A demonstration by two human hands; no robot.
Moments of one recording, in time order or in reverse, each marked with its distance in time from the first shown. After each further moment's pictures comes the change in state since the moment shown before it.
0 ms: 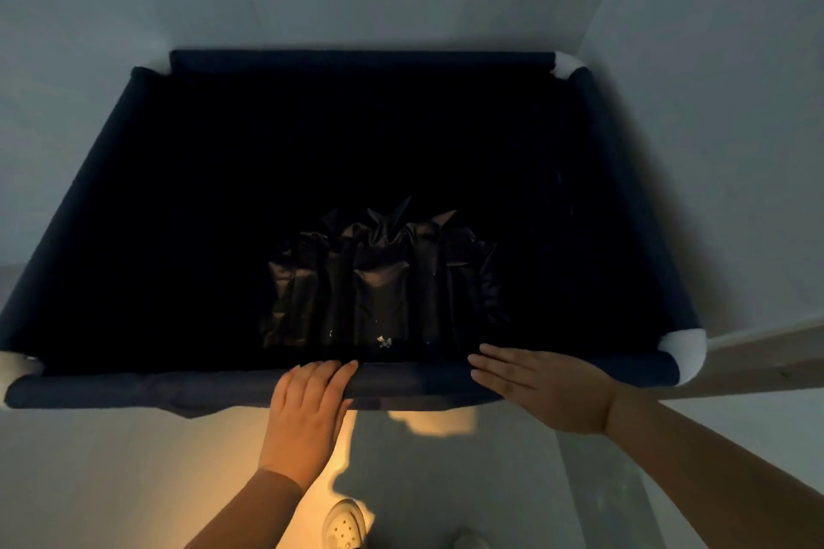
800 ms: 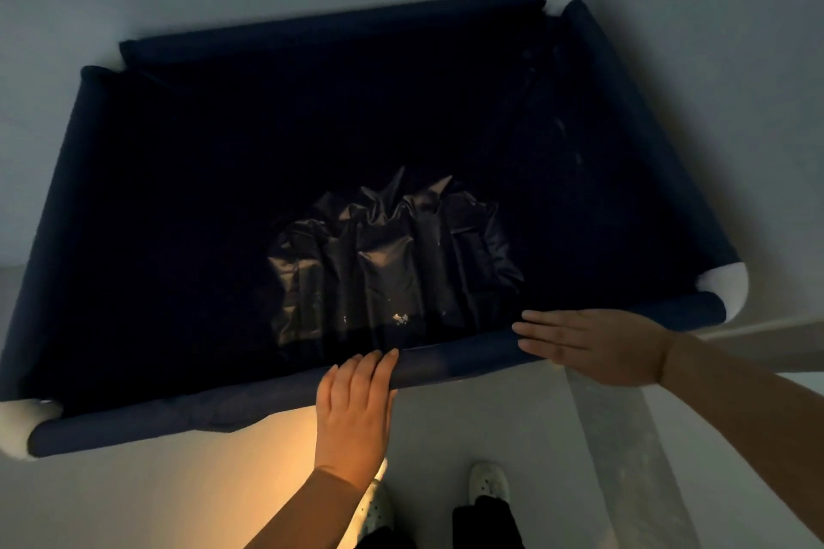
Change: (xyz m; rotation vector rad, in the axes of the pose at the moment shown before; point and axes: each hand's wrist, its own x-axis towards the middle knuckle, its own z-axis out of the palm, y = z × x) left_hand 0.020 0.018 0.020 -0.027 0.079 -0.033; right_hand 0.006 0.058 0.024 0.082 0.127 -0.122
